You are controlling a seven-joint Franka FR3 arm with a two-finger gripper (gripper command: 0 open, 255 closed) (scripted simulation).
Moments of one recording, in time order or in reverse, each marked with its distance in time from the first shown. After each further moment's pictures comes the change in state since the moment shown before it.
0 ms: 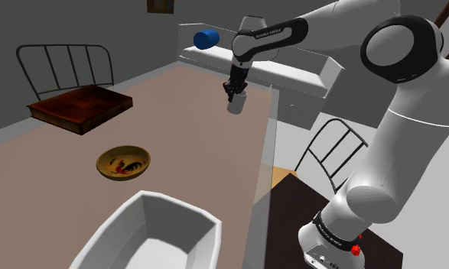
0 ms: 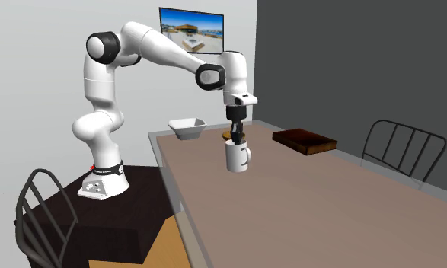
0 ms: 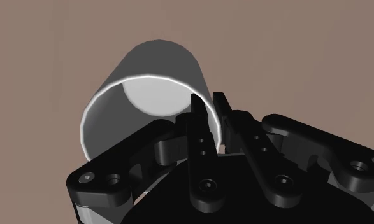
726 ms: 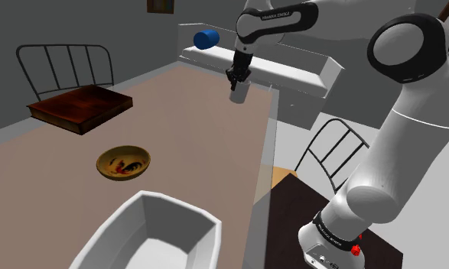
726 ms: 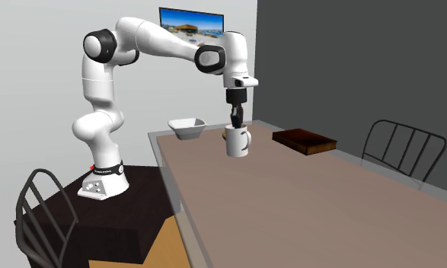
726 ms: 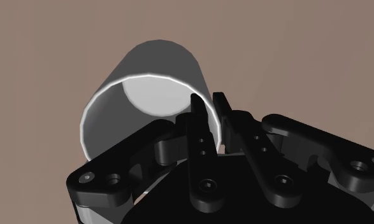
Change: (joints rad) arm 0.001 -0.034 -0.001 0.107 -0.005 -0.141 0.000
